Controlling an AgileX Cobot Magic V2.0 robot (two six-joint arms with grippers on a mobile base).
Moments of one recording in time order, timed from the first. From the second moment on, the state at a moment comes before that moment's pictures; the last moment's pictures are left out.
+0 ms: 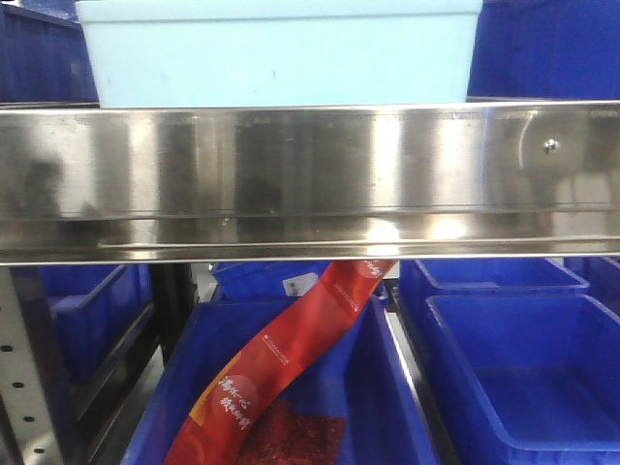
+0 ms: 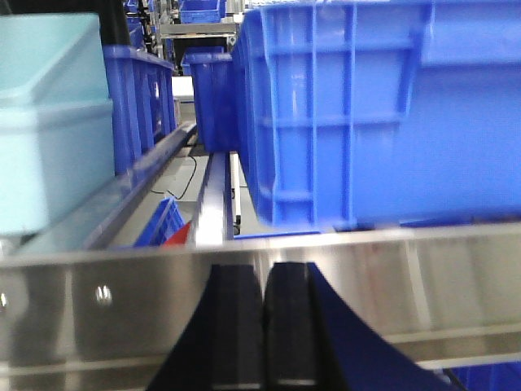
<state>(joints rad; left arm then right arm) -0.14 0.01 0.00 0.00 0.08 -0.03 -0.03 0.04 -0.07 0.06 0.12 0.01</state>
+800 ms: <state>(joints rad) -0.14 0.01 0.00 0.00 0.08 -0.03 -0.03 0.00 0.00 0.06 0.11 0.01</state>
